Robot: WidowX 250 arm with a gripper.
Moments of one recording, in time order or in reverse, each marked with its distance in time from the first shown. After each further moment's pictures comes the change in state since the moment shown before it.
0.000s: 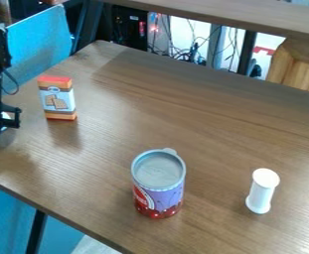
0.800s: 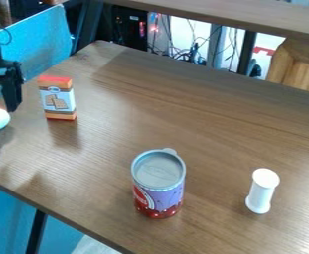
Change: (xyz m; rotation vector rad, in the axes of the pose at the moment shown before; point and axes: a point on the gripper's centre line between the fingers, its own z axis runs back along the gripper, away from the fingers) arm -0.016 -0.015 0.069 -0.272 -0.239 -0.103
